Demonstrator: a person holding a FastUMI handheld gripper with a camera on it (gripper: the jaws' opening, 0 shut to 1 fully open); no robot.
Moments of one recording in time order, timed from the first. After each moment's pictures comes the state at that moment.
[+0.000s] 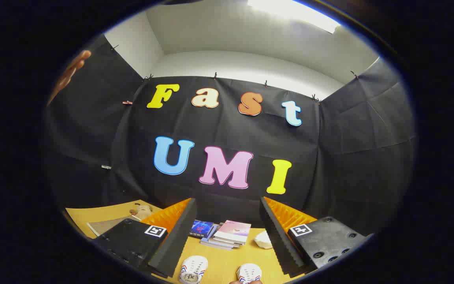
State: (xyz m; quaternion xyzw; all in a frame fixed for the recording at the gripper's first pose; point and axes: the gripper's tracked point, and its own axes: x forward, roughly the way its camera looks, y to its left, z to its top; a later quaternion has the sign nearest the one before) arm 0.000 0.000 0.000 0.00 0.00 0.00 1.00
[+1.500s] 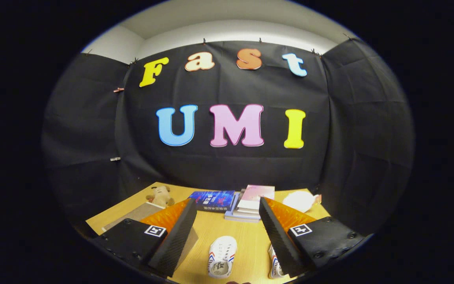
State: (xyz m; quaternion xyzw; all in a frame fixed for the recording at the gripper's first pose) arm 0.029 0.038 -0.111 0.12 0.18 0.04 0.98
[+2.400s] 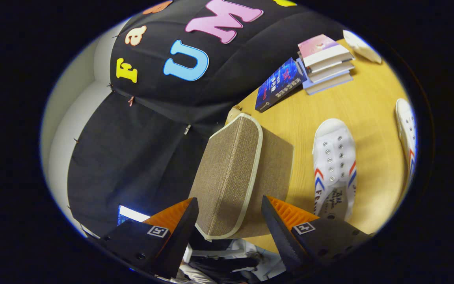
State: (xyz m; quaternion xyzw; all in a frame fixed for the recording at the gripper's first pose) arm -0.032 0.190 -0.246 0.50 0.44 0.30 0.68
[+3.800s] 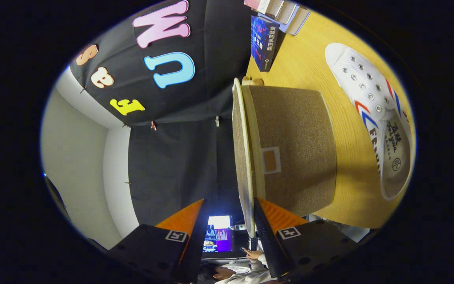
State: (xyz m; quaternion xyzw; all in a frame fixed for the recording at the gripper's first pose) arm -0.039 0.221 -0.205 0.66 0.48 0.33 0.47
